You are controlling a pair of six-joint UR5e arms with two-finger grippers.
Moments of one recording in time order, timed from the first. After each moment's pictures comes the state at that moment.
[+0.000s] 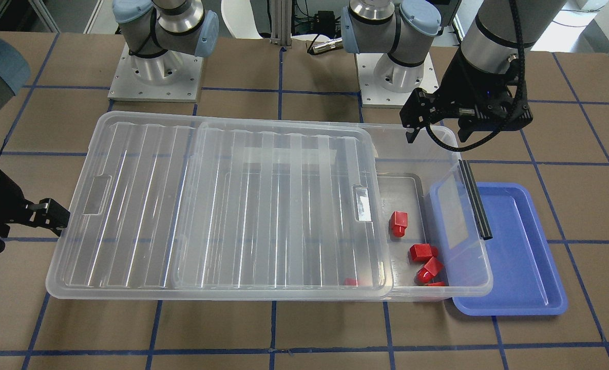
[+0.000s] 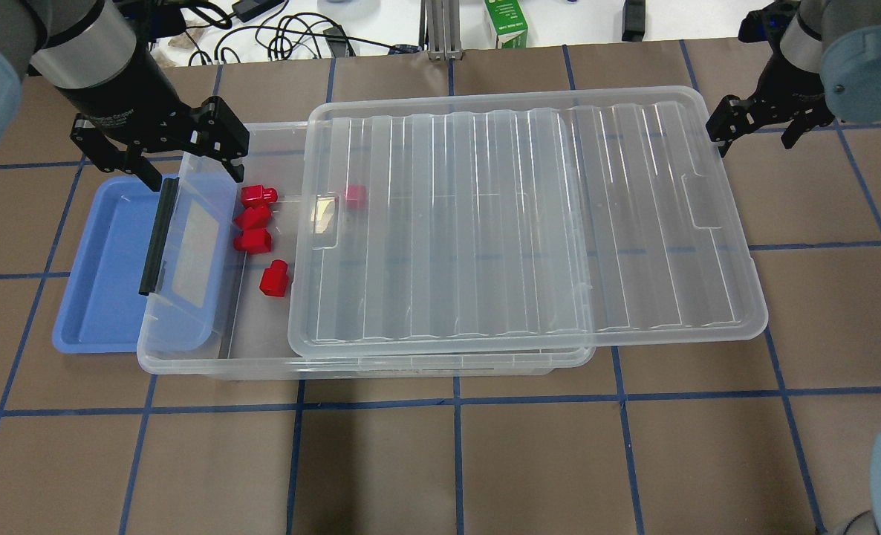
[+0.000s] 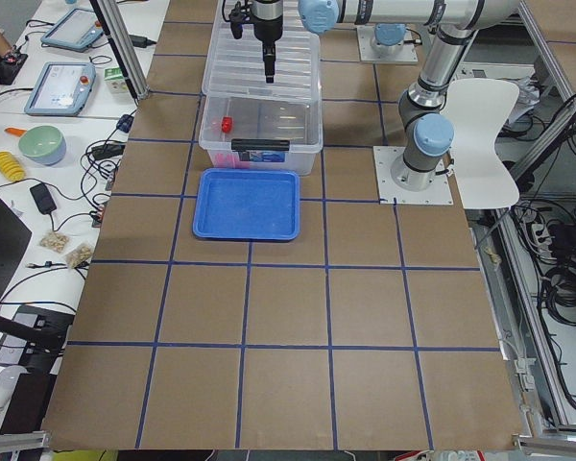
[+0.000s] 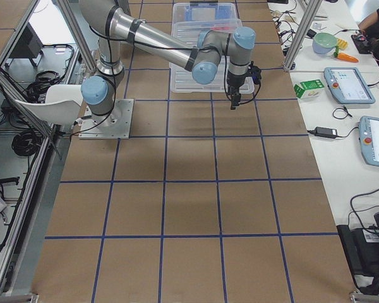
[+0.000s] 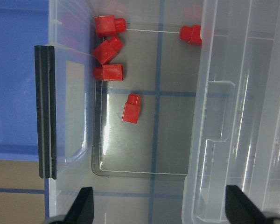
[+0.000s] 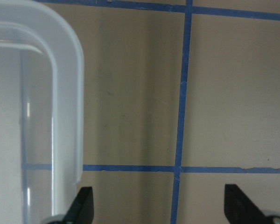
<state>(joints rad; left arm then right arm) -1.51 -1.58 -1.56 -1.58 1.55 0.00 1.30 -1.27 1.58 -1.91 -1.64 -0.33</state>
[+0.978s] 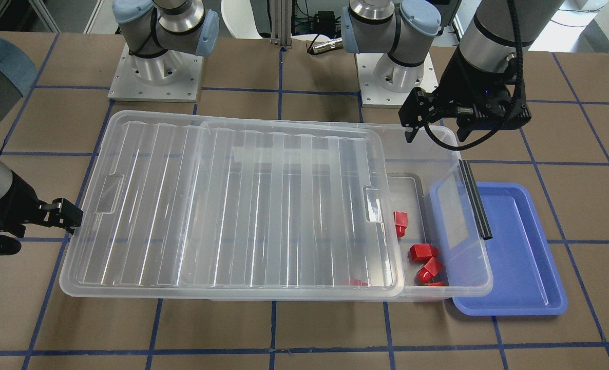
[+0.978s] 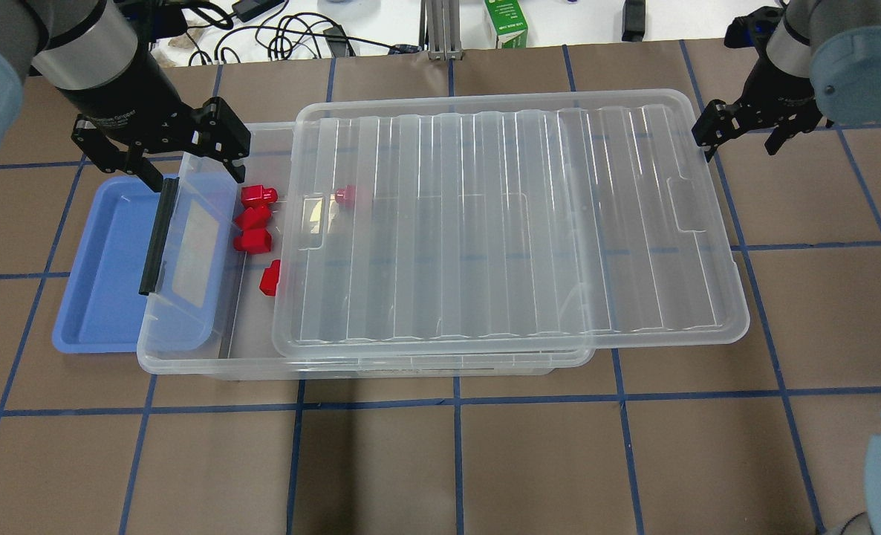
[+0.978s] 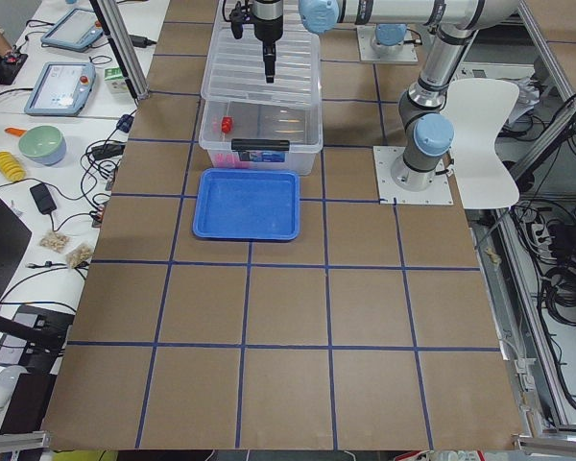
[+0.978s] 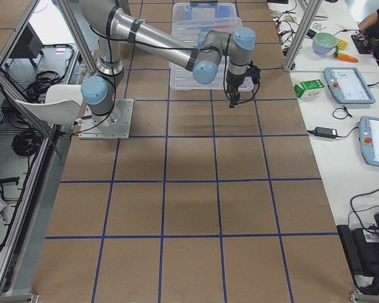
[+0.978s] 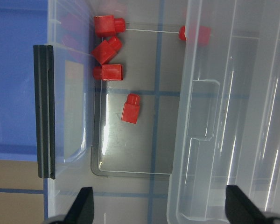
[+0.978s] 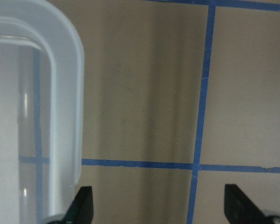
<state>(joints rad) -1.52 -1.57 -1.56 -1.58 1.55 -0.01 1.32 -1.27 1.58 -1.88 -1.61 -0.32</state>
